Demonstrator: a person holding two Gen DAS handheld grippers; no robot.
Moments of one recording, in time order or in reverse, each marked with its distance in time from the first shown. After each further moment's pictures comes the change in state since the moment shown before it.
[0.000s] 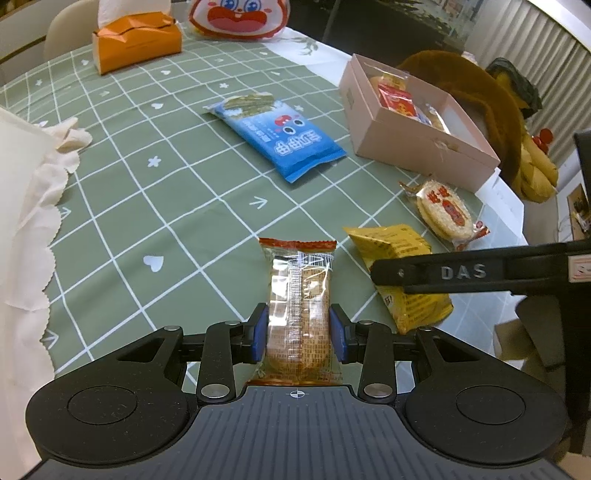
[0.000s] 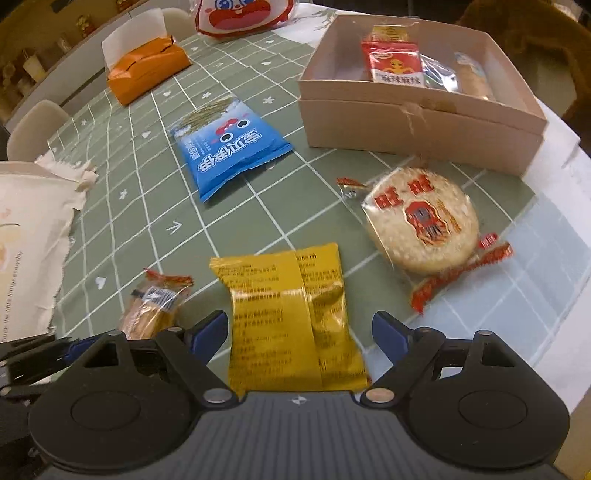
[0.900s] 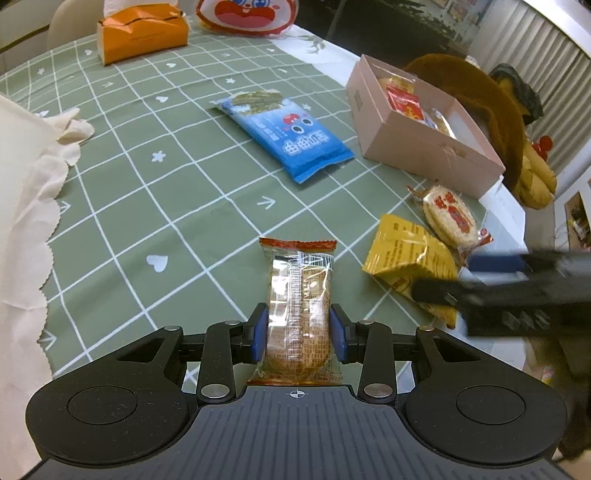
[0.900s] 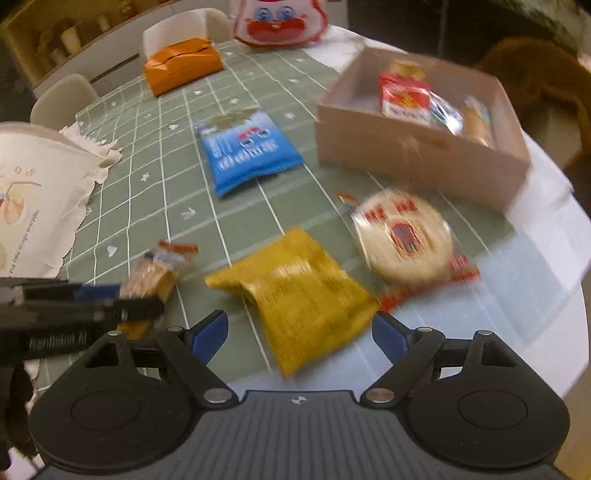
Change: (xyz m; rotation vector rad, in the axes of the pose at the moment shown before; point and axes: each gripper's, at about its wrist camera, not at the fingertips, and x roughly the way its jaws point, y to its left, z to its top) left arm 0.005 0.007 0.003 -0.027 0.010 -0.013; right arm -0.026 -0.002 -0.006 -0.179 -0.057 0.009
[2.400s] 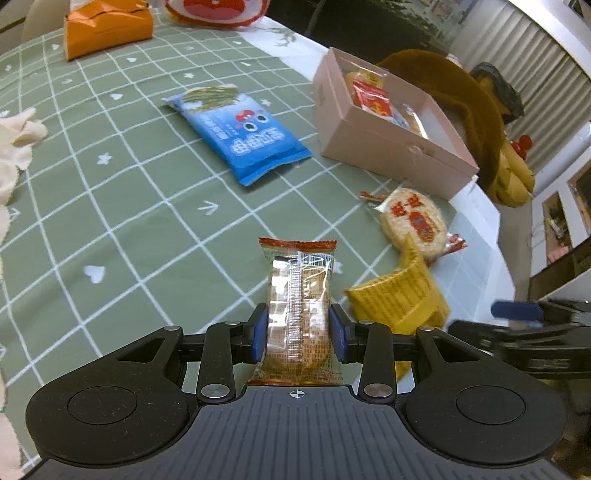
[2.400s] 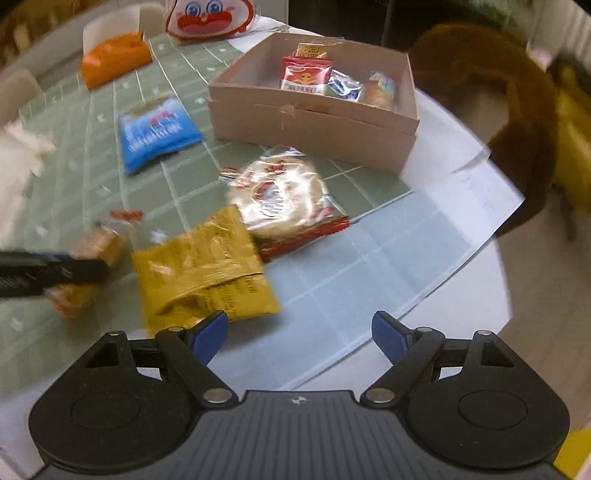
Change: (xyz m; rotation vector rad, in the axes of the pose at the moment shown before) left arm 0.016 -0.021 0.012 -0.007 0.017 -0.079; right arm -0.040 -0.055 -0.038 0.172 0.042 -0.080
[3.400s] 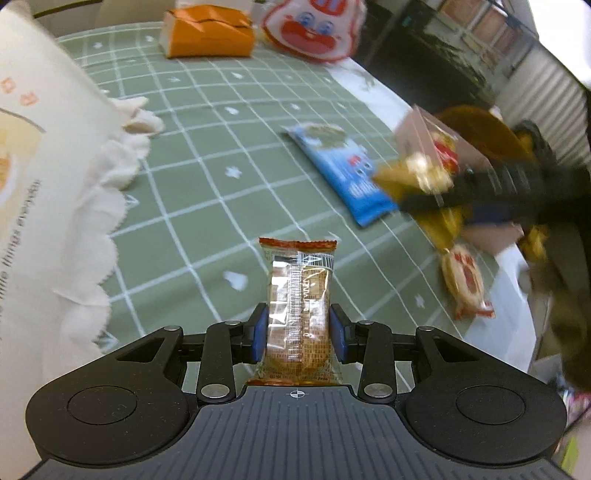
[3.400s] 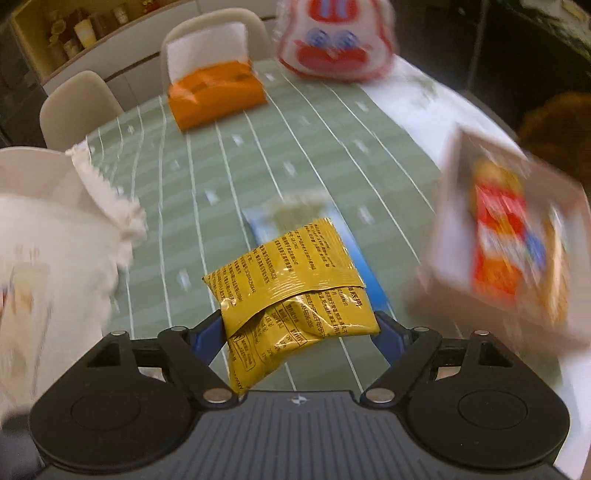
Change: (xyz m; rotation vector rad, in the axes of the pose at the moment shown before) left arm -0.040 0.076 -0.003 -0.149 -0.083 0.053; right arm 0.046 0.124 0.121 -0.171 0.006 0.111
